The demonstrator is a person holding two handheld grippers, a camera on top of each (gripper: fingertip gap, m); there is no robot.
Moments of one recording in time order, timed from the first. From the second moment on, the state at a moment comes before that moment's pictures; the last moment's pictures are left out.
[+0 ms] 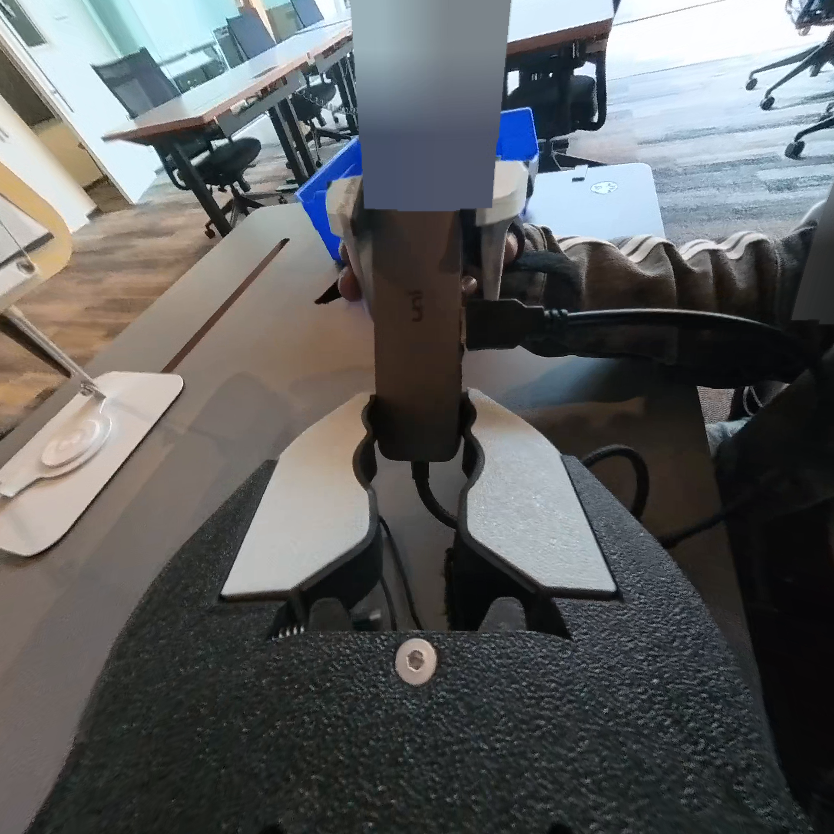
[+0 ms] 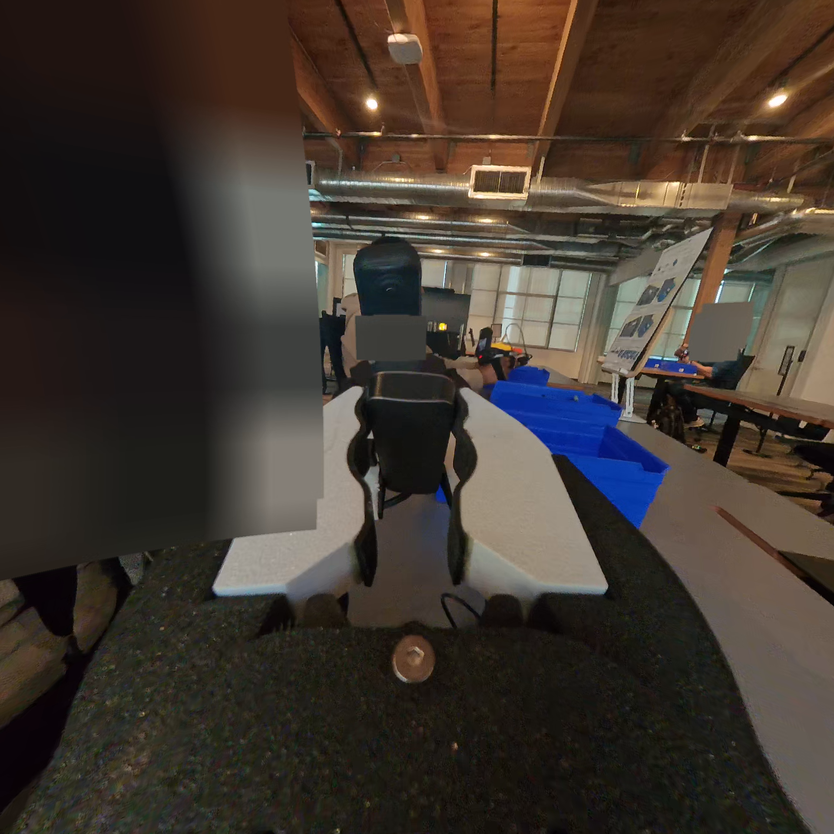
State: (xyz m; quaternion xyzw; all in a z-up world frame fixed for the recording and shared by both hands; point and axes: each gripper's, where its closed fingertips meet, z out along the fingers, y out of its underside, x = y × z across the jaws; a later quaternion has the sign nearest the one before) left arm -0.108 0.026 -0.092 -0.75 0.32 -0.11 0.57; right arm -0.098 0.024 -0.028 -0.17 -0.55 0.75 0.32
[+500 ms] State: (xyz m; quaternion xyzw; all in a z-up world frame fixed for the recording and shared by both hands) left arm -0.228 -0.047 -0.121 -0.88 0.11 0.02 0.45; right arm -0.121 0.032 -0.146 -0.39 -0.72 0.51 0.28
